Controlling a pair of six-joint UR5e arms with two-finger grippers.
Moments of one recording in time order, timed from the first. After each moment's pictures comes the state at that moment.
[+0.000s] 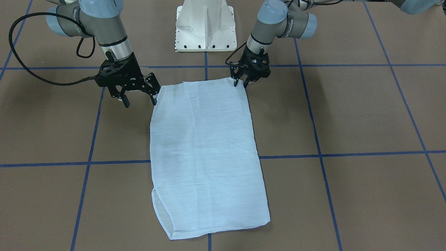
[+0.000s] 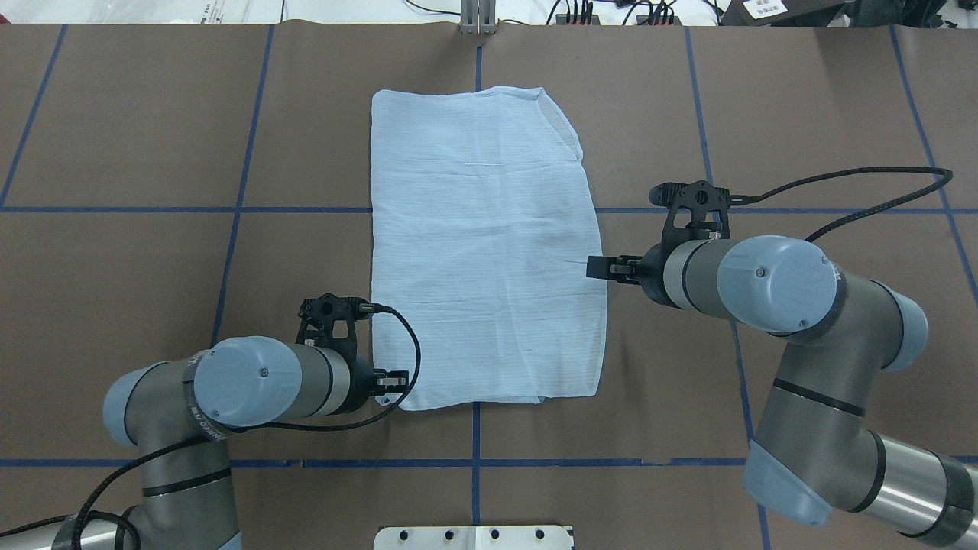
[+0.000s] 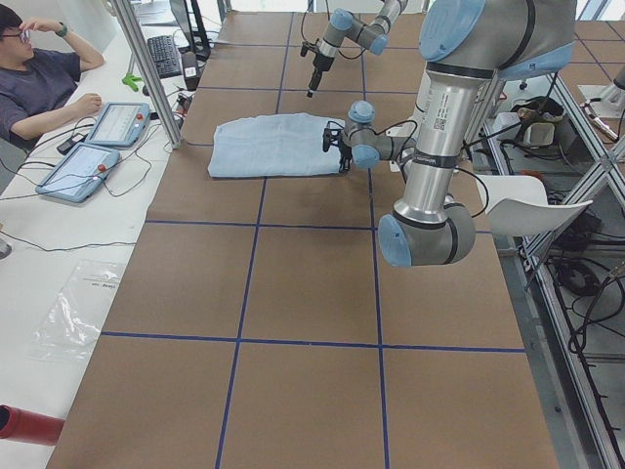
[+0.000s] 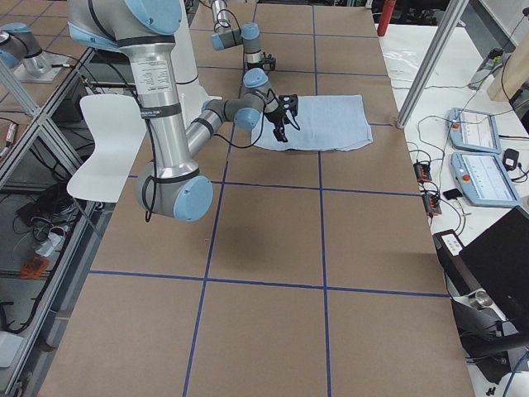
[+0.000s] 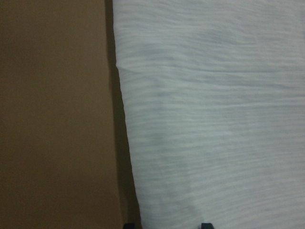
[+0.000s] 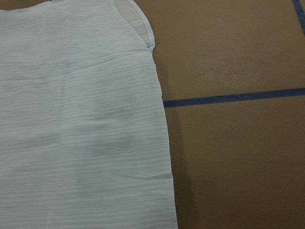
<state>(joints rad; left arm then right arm) -0.30 -1.93 -1.83 -1.99 -1.67 -1.38 0.51 -1.31 1.96 -1.24 1.57 1.31</state>
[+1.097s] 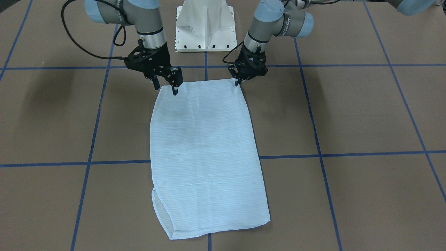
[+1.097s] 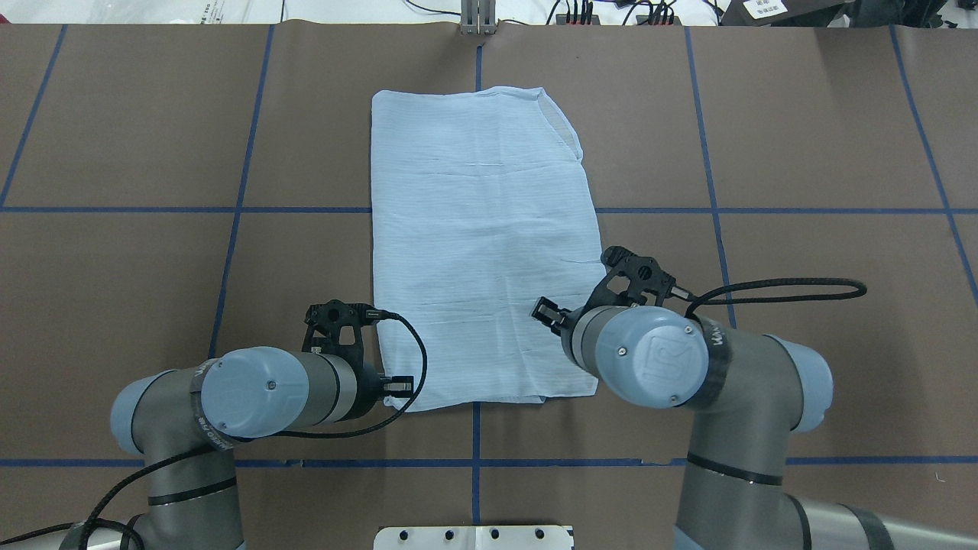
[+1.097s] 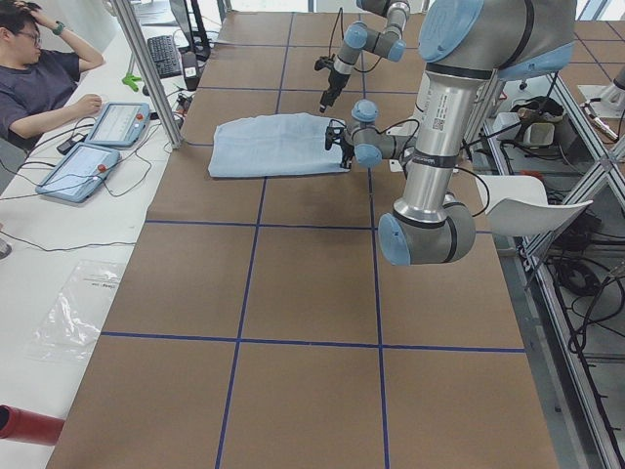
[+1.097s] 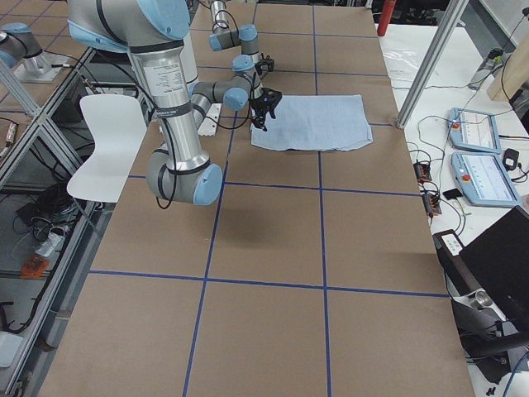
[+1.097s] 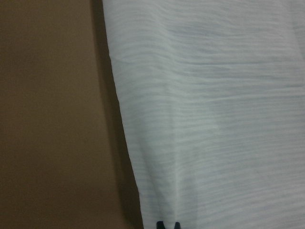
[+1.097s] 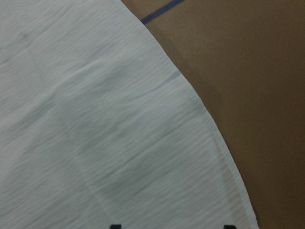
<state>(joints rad) -0.29 -1.94 -1.83 -1.99 -1.63 -1.38 0.30 -1.13 1.96 -1.54 1.48 1.93</state>
